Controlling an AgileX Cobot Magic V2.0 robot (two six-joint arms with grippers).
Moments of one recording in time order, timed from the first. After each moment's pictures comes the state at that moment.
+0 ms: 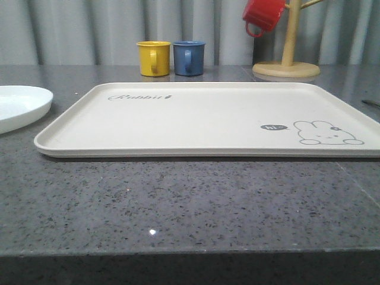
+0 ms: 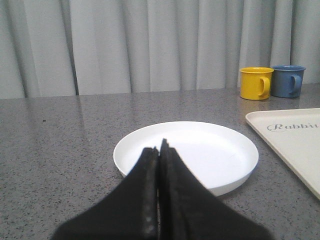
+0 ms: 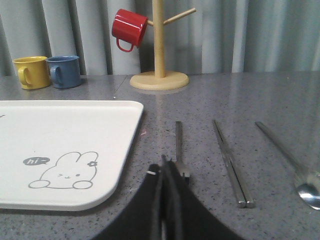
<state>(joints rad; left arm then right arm) -0.02 0.00 0.00 -0.05 0.02 0.08 0.02 -0.01 0.03 0.06 0.03 0.01</state>
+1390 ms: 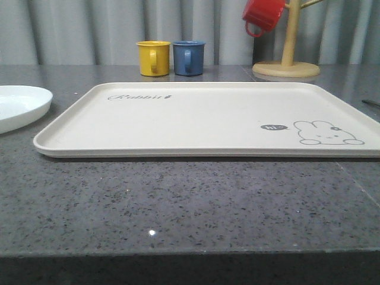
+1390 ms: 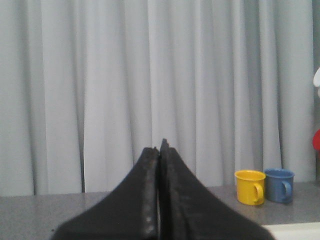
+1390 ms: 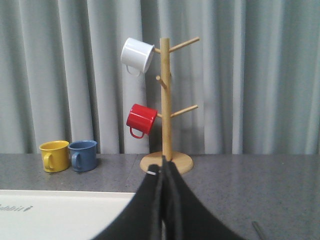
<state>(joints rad) -0.02 0.02 -0.40 -0.05 0.14 0.08 0.02 0.01 -0.36 0.06 0.21 0.01</state>
